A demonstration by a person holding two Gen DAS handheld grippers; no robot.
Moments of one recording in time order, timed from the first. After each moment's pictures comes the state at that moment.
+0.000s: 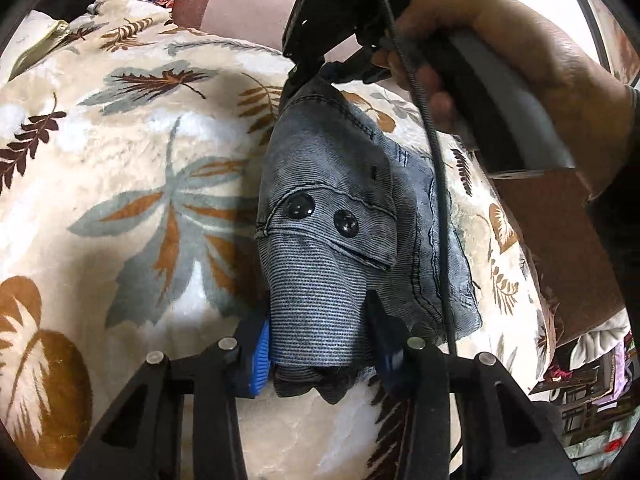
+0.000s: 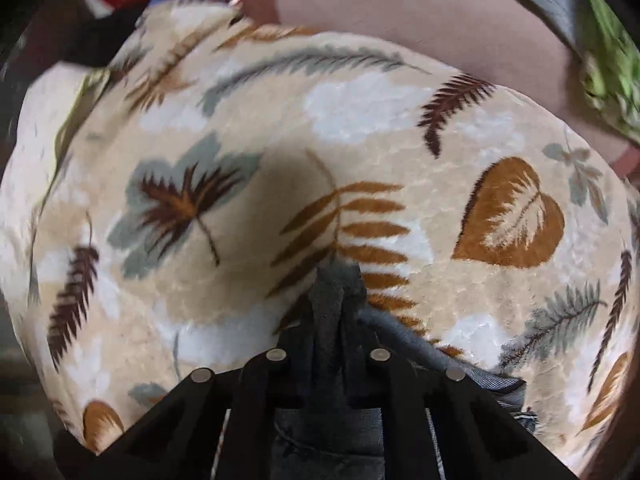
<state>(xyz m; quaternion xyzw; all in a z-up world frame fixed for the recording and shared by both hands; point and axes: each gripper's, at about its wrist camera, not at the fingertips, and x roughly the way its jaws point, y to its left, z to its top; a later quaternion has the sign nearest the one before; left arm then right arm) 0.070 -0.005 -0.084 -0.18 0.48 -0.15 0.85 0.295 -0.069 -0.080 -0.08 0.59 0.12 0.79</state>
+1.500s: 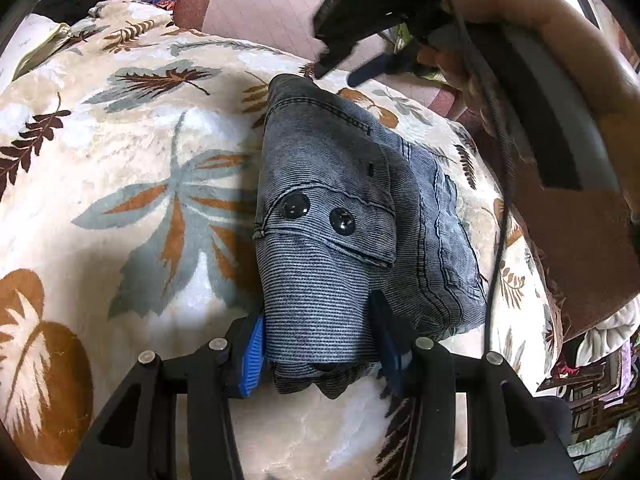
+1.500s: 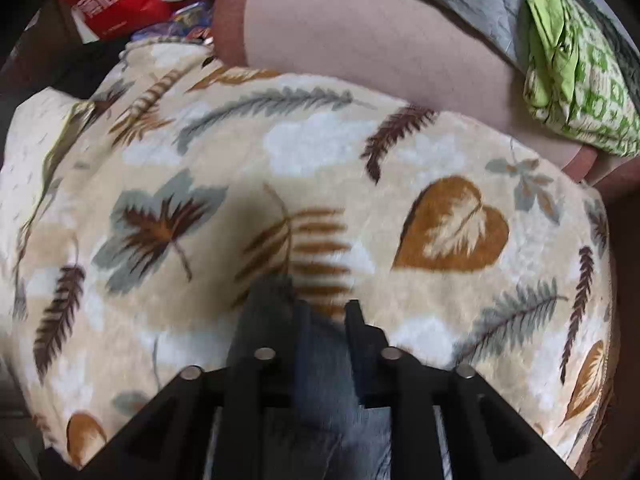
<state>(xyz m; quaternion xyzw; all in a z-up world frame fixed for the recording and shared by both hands) 0.063 -0.006 -0.090 -0.17 0.47 -0.14 0.85 0.274 -0.077 -0.051 -0.10 0.56 0.09 0.82</state>
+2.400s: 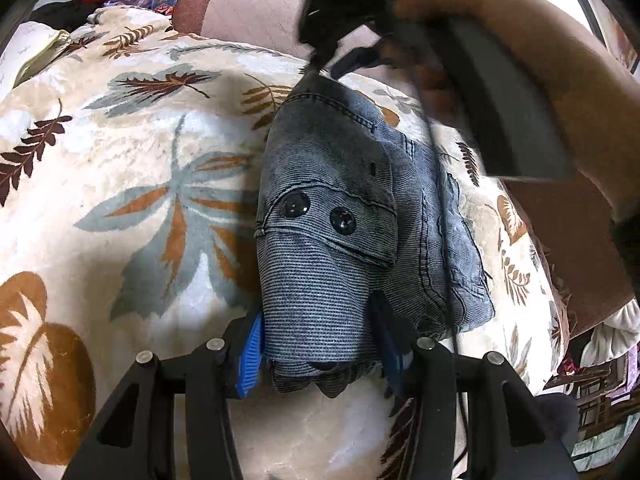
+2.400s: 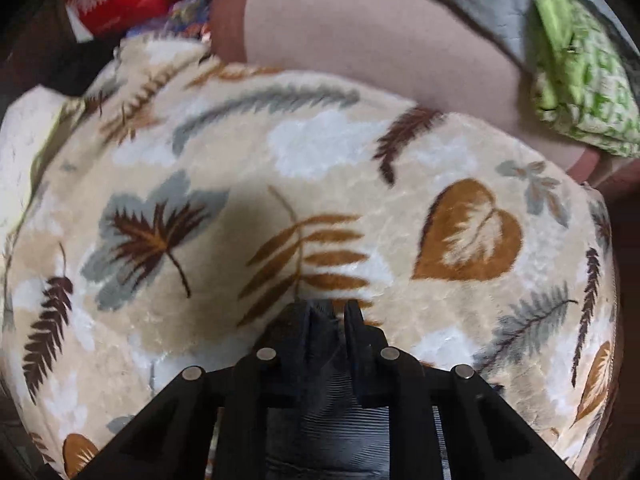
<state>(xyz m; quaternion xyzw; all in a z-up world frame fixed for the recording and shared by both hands) 0.065 -0.011 -0.087 -0.15 0.47 -0.14 0.86 0.279 -0.068 -0.054 -0.10 0.53 0.06 0.84</state>
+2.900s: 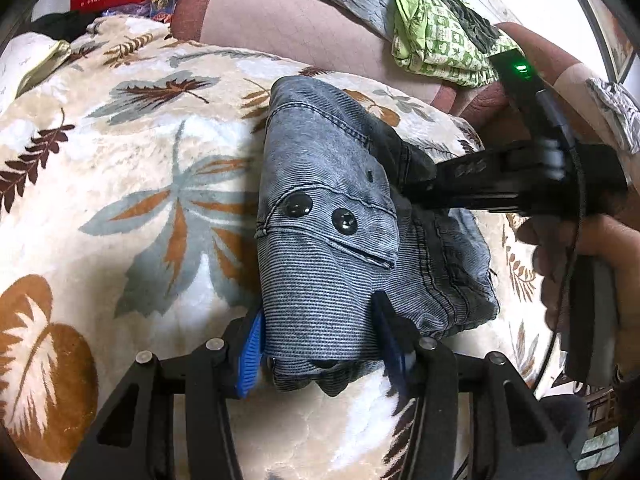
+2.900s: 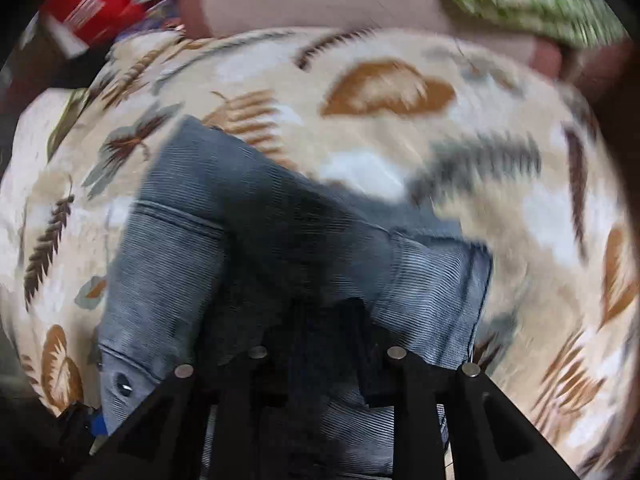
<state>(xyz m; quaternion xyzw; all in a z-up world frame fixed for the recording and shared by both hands) 0.059 -0.013 -0.088 -0.13 0.46 -0.13 0.87 0.182 -0.187 -0.095 0.02 0.57 0.07 0.82</state>
